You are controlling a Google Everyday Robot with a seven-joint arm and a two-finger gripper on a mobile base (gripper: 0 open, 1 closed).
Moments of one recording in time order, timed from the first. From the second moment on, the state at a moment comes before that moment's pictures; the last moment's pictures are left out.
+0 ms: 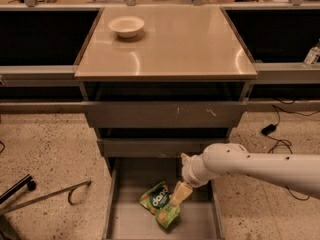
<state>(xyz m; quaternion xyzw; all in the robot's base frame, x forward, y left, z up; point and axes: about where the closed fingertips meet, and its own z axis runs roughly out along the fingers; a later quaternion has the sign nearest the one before) 0.508 -0.069 0.486 -0.58 0.77 0.14 0.23</state>
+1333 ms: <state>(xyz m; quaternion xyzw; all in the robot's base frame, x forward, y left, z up) 0.552 -0.021 0.307 -0.57 0.76 0.22 0.22</state>
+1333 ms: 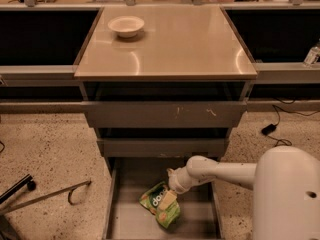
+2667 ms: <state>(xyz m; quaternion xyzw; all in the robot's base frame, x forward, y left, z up) 0.553 -0.036 0.183 -0.51 0.79 0.29 0.18</state>
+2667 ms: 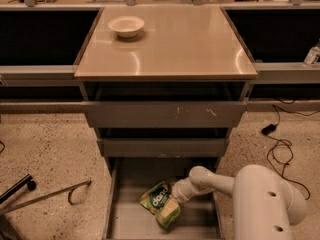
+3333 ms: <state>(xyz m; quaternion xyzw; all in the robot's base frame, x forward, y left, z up) 0.547 -0.032 0.145 -0.50 0.80 0.30 0.15</state>
